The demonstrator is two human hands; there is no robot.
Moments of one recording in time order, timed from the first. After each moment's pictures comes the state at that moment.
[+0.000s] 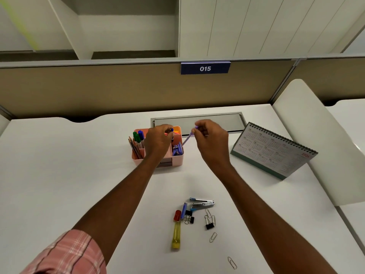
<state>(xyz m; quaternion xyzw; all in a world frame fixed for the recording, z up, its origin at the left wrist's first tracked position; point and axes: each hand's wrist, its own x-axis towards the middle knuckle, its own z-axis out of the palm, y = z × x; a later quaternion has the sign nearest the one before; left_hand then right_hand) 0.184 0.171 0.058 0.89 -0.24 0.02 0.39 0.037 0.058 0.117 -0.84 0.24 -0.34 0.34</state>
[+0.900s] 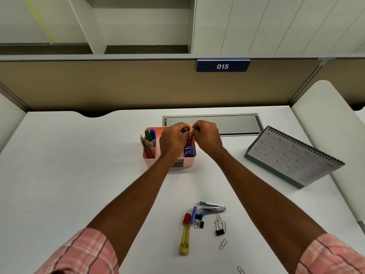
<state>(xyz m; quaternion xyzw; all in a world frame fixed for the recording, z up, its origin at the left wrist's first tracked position) 0.188 0.159 0.052 0.88 -0.25 0.01 0.40 0.130 0.036 0.061 -0.91 0.26 -0.14 0.30</state>
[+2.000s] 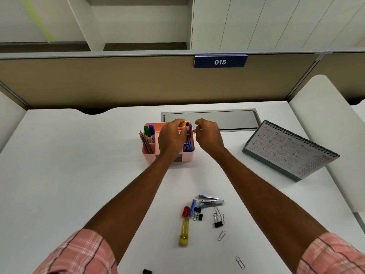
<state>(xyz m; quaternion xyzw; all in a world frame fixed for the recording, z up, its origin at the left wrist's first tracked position) 0.173 0.165 0.058 0.88 -0.22 0.02 0.42 0.106 0.043 0.066 -0.91 0.27 -0.13 0.30</state>
